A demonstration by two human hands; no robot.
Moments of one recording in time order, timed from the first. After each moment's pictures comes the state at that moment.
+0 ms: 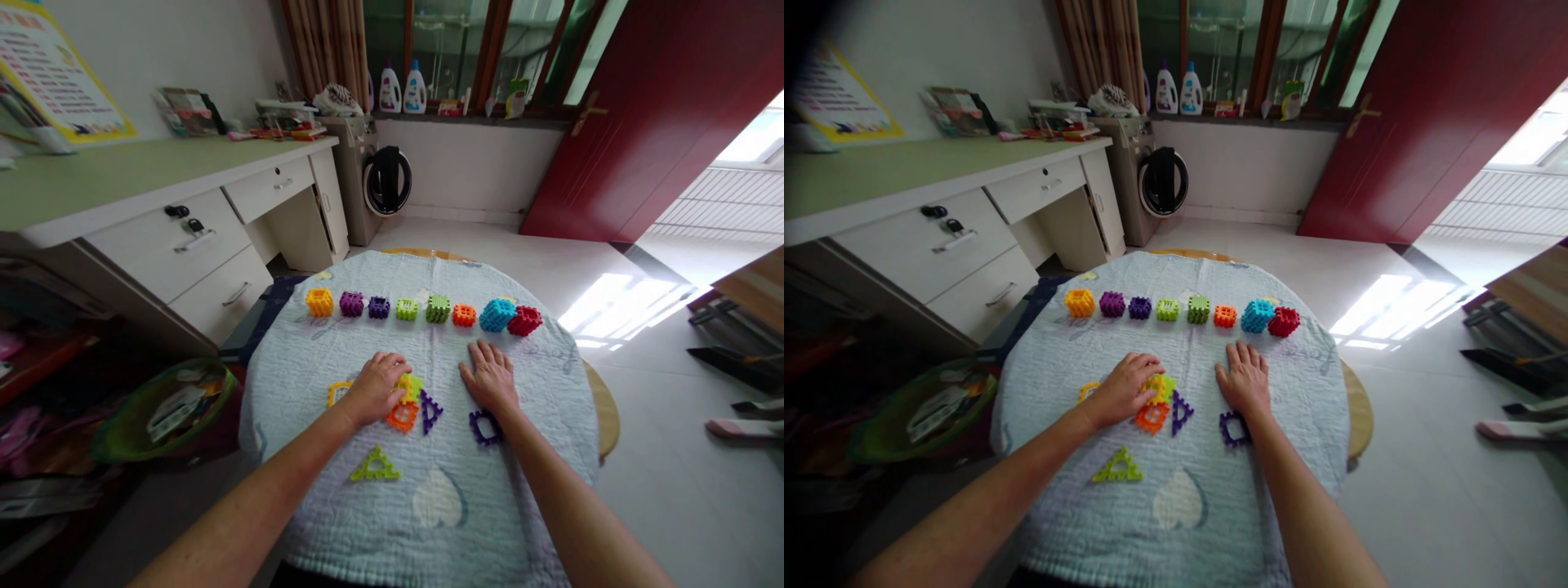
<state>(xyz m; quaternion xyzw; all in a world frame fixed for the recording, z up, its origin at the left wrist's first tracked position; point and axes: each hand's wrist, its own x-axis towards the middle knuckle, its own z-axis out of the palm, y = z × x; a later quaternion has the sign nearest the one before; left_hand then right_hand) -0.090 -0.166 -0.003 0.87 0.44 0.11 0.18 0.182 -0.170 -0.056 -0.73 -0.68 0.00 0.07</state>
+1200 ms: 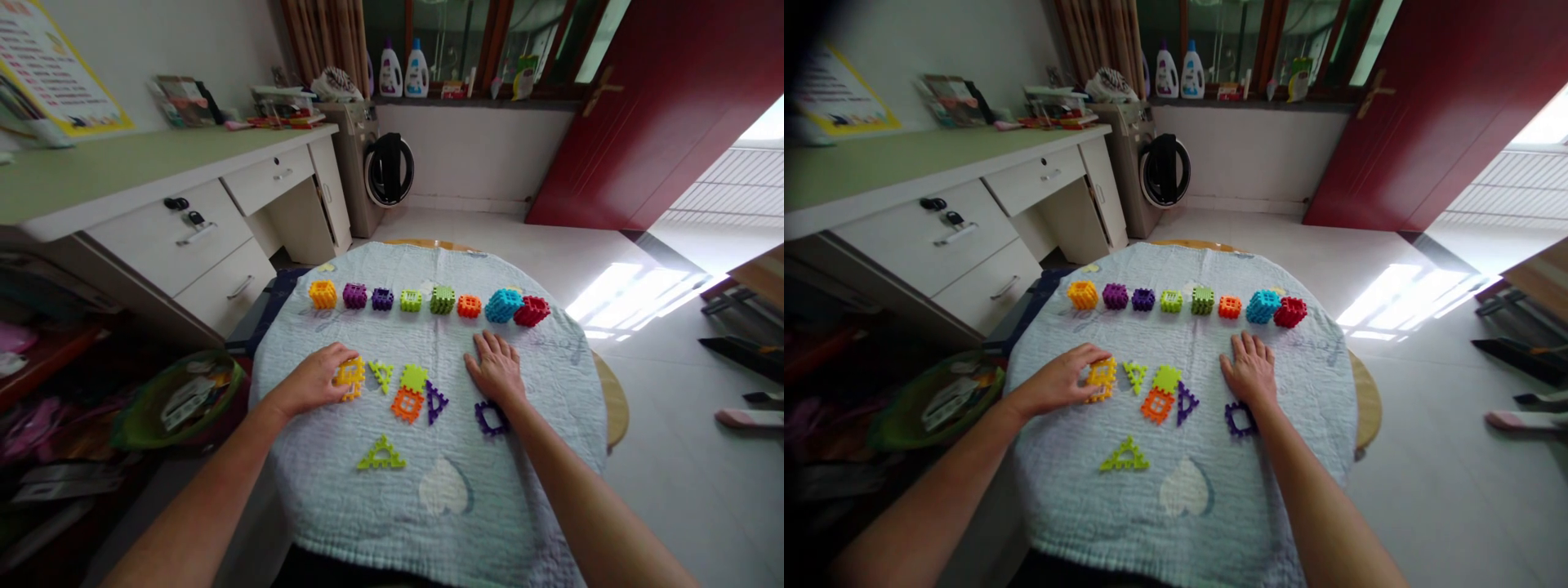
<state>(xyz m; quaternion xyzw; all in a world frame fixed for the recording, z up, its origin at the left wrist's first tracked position) -0.188 -0.161 0.018 0.84 0.49 0.07 0.21 0.183 -0.169 -0.056 -0.73 -0.68 0.00 0.07</state>
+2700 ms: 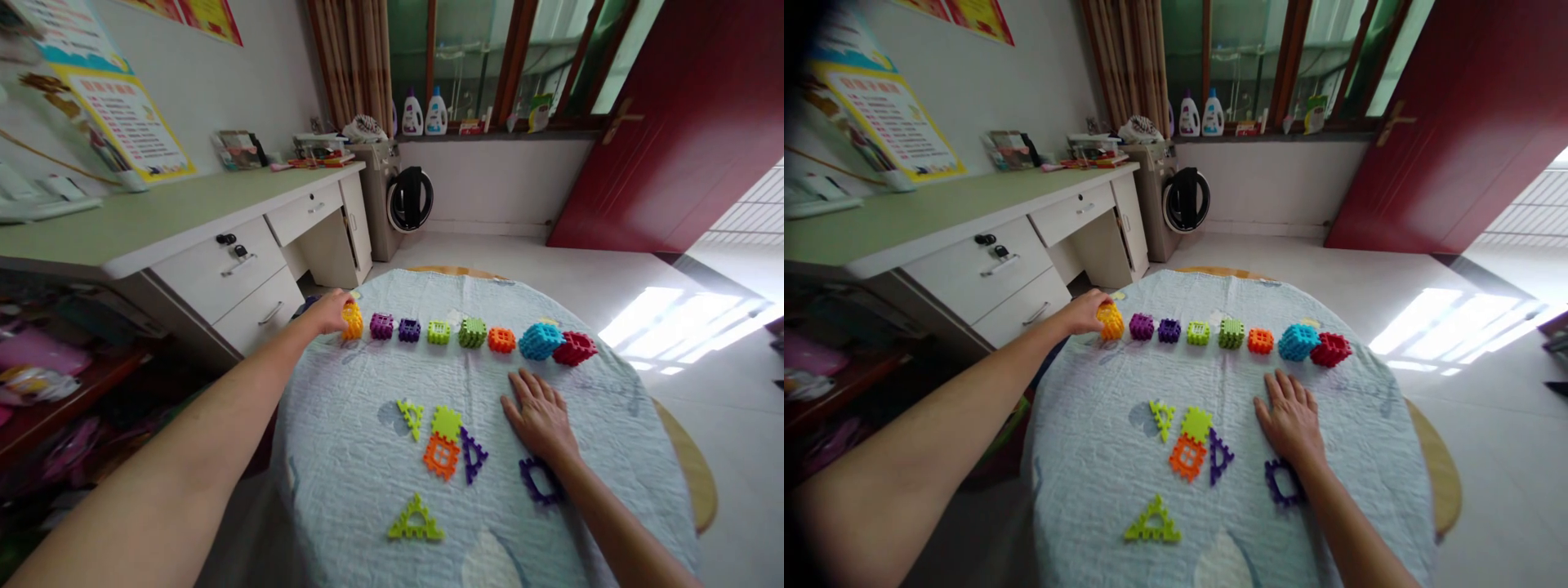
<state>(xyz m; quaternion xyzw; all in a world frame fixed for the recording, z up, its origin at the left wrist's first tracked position) -0.250 0.020 0.058 0.80 0.60 0.02 0.07 0.189 -0.166 -0.073 -0.72 -0.69 -0.04 0.07</state>
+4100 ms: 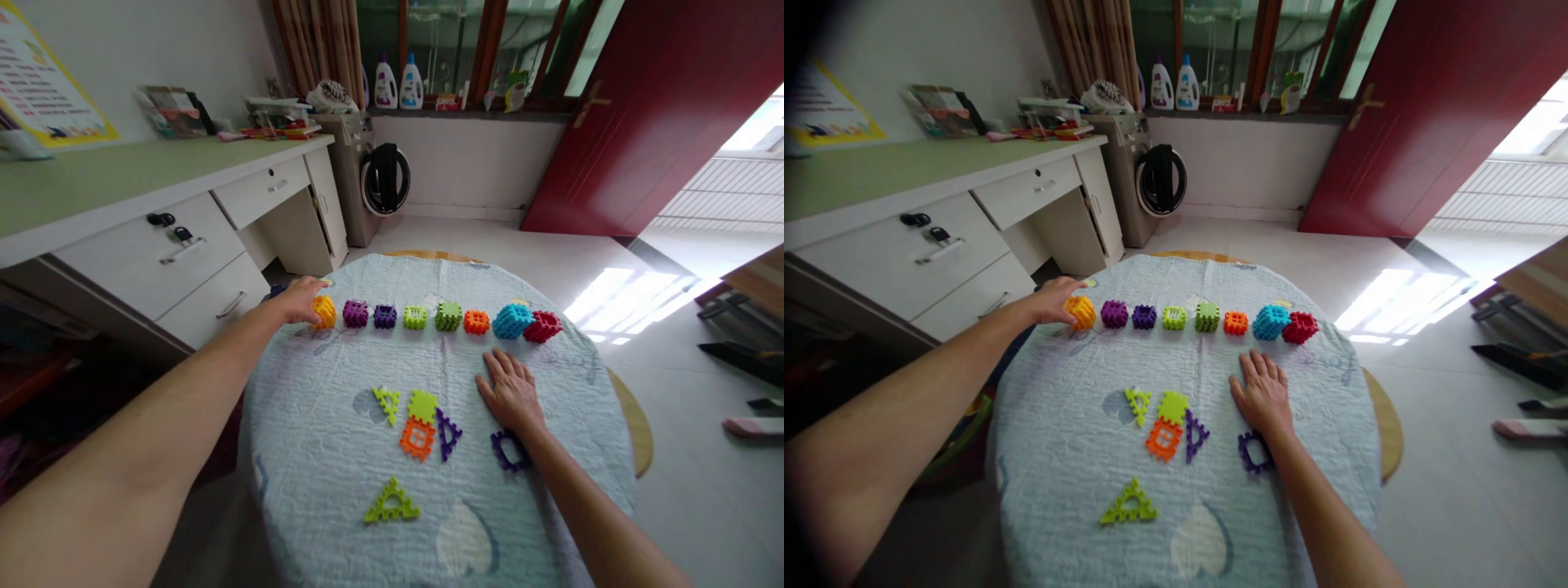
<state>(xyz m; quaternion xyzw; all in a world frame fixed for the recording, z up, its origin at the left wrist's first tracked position) -0.254 0.038 0.046 0.81 0.58 -0.04 0.04 0.185 -0.166 -0.064 -0.73 -0.68 -0.02 0.07</state>
